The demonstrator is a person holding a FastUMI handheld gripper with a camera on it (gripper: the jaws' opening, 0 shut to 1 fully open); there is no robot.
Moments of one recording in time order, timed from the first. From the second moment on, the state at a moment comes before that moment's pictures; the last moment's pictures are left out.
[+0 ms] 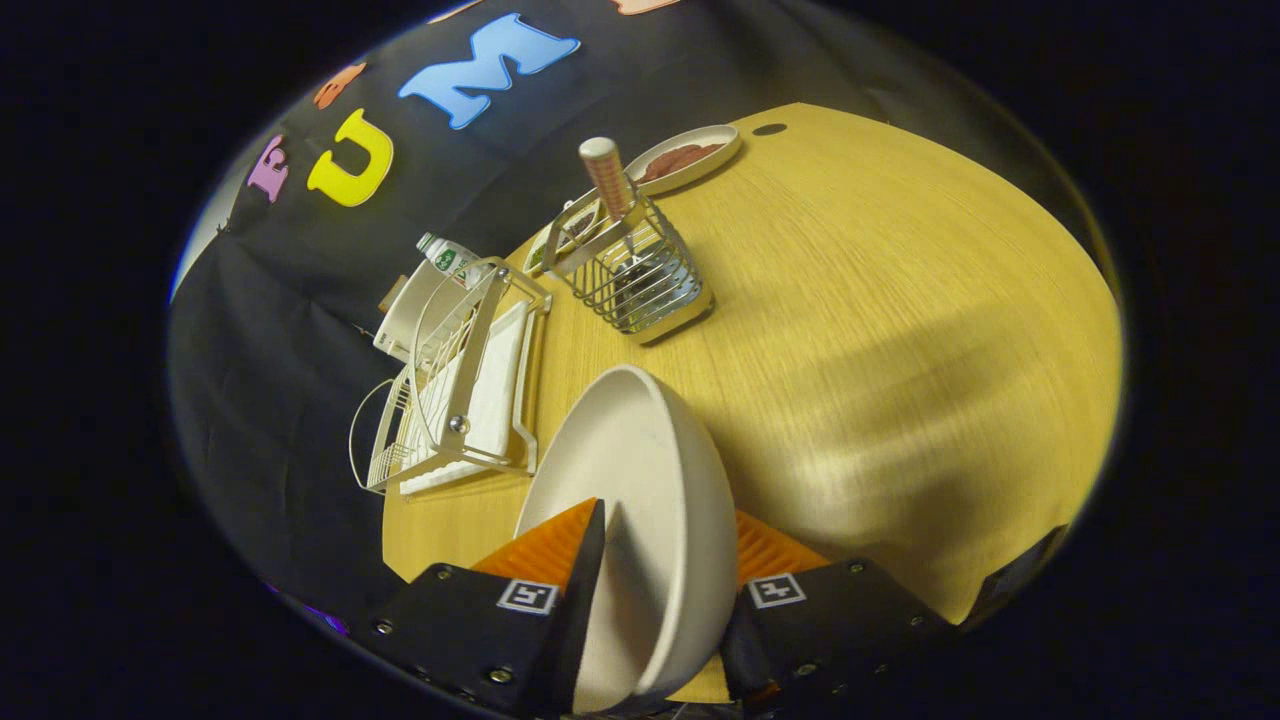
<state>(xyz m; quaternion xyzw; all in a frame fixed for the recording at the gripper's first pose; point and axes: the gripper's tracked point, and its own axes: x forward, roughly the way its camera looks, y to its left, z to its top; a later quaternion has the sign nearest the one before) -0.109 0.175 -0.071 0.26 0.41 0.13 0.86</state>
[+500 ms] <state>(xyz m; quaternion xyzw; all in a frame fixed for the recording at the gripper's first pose) -0.110 0.118 -0.051 0.22 0.37 0.10 0.90</state>
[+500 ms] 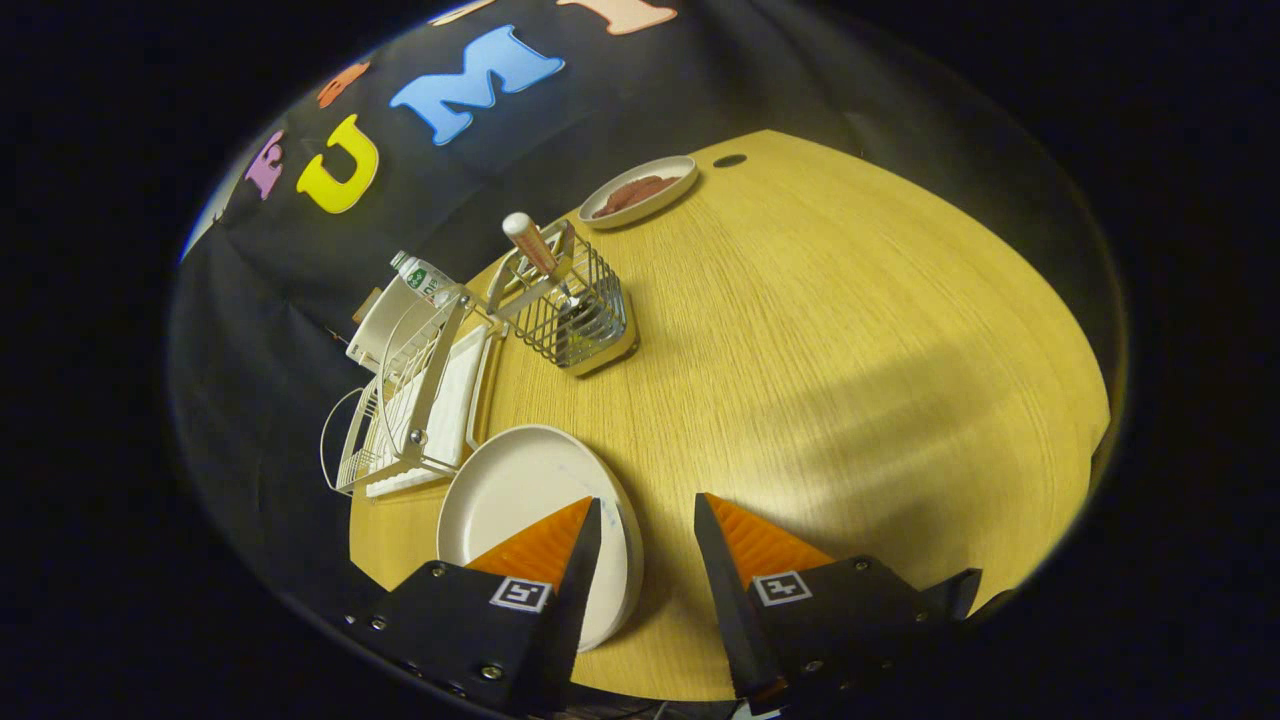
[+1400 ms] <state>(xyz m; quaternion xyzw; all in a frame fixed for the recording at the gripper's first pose) -0.033 0.105 0.125 0.00 0.03 0.11 0.99</state>
